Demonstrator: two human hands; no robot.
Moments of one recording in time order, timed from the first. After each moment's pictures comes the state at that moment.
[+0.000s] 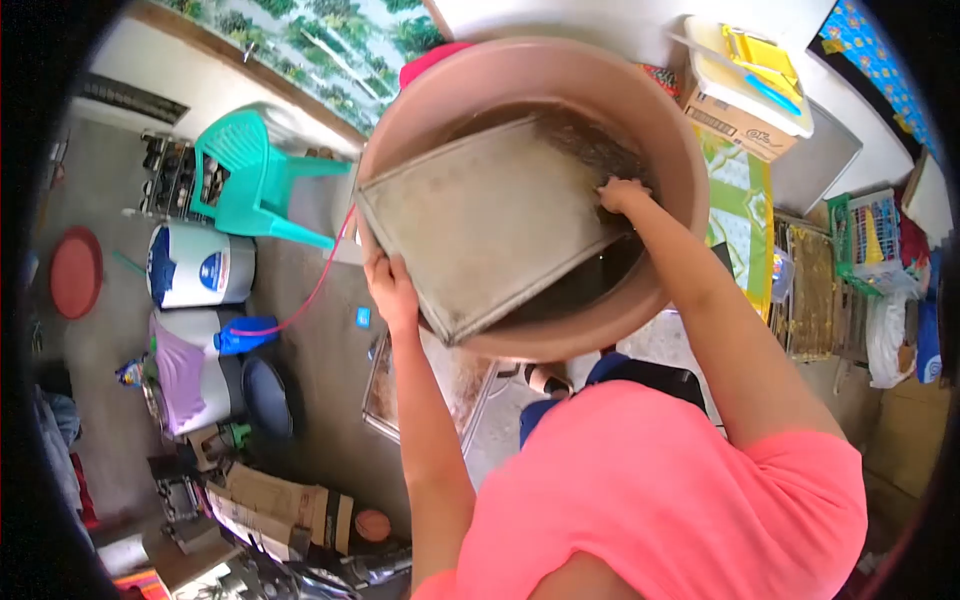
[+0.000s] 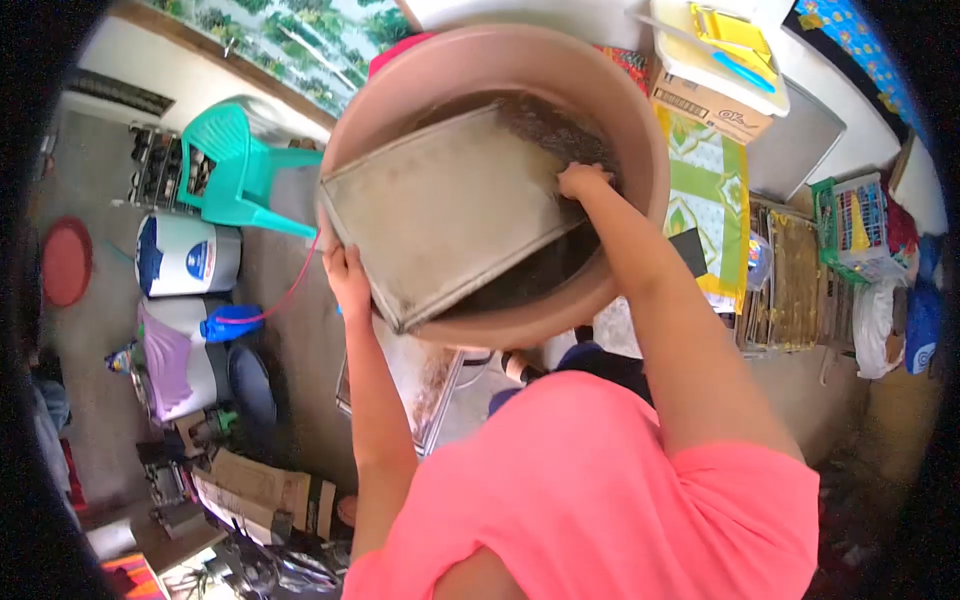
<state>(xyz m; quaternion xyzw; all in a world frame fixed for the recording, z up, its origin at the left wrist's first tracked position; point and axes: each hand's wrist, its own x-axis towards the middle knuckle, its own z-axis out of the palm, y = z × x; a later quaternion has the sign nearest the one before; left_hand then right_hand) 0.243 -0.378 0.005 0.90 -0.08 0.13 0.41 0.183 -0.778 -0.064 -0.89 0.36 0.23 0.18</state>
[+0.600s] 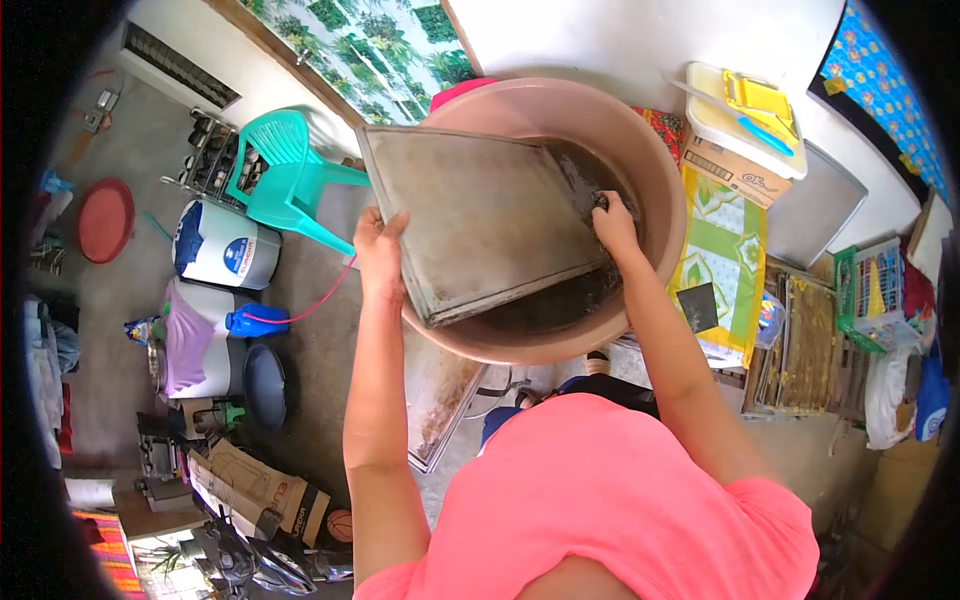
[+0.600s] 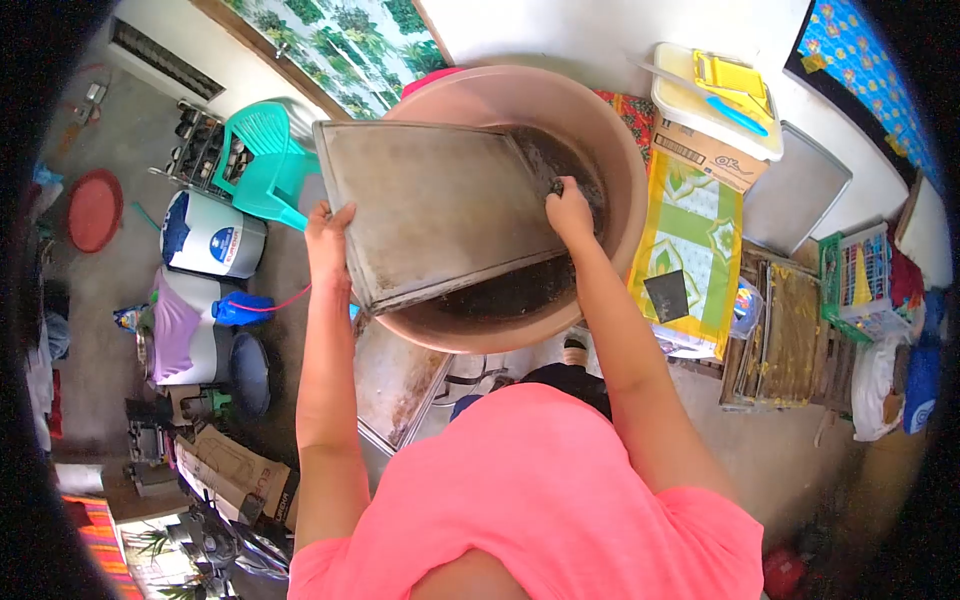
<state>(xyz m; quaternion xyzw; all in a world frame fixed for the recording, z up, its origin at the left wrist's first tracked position) 0.213 -0.457 0.148 0.70 -0.04 -0.02 0.71 0.140 -0.766 -0.010 -0.82 0.32 -0.10 0.46</state>
